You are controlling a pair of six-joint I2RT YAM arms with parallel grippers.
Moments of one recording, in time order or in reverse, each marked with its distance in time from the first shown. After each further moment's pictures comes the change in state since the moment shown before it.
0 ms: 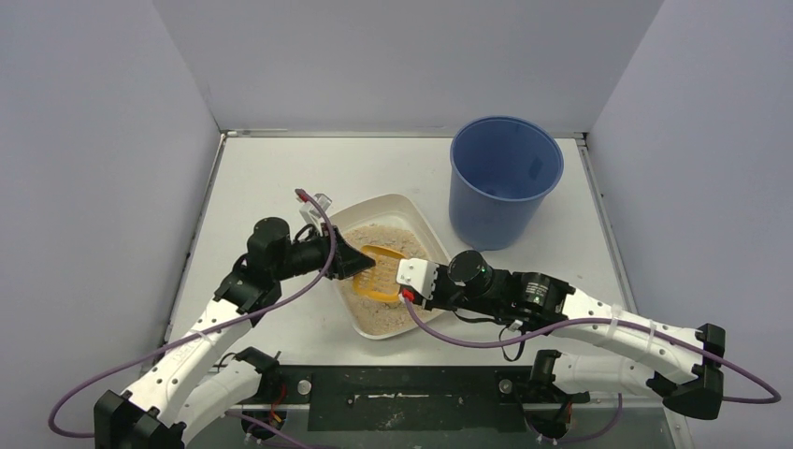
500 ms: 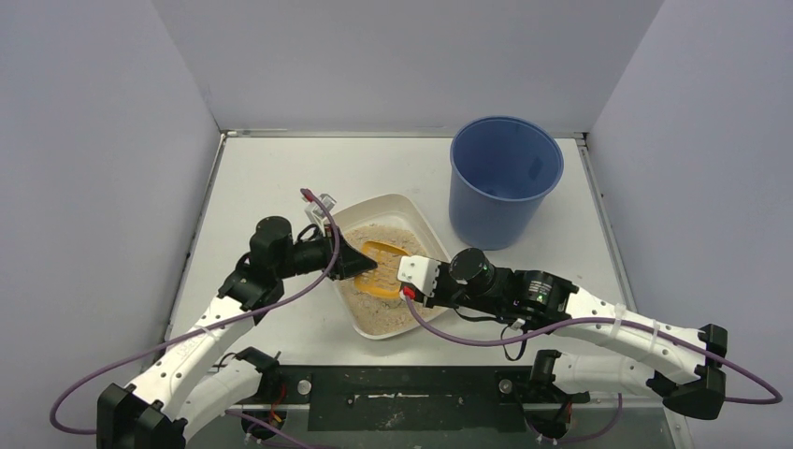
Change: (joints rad) left arm 0.000 0.030 -0.016 0.065 0.083 -0.021; right arm 0.001 0.000 0.031 -0.029 0.022 -0.008
